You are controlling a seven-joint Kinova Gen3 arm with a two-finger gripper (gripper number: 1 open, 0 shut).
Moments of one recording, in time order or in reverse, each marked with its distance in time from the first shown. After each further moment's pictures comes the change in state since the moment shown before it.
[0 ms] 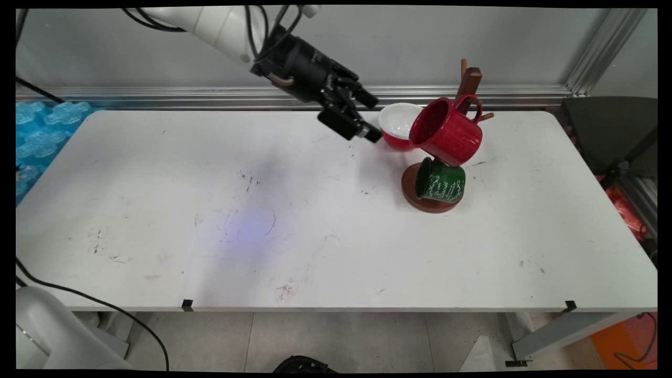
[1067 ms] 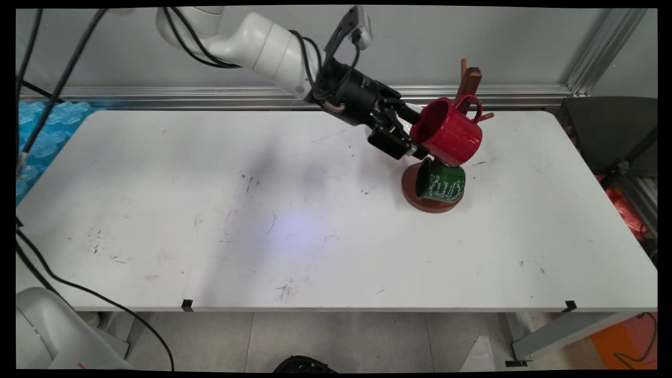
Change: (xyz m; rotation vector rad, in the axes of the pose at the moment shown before) arm -0.003 0.002 0.076 -0.006 0.071 0.008
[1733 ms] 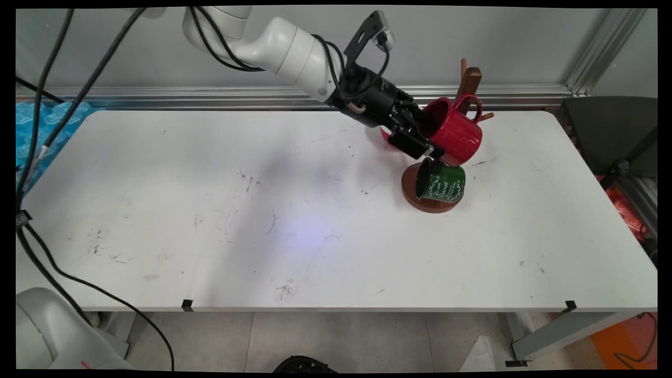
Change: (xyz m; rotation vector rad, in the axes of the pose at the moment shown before) arm 0.008 -0.006 0.029 0.018 -0.017 -0.055
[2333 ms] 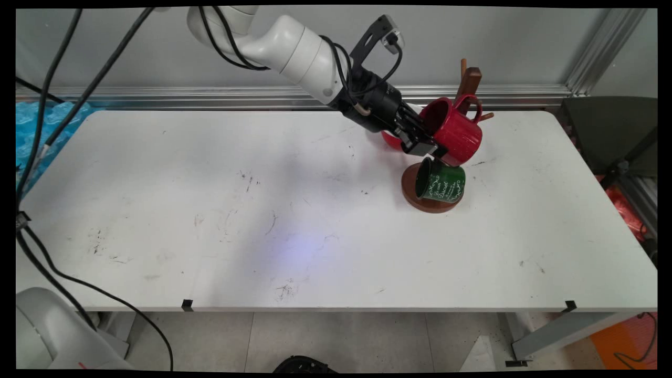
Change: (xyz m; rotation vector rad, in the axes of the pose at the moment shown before) arm 0.008 0.010 0.005 -0.022 -0.053 -0.066
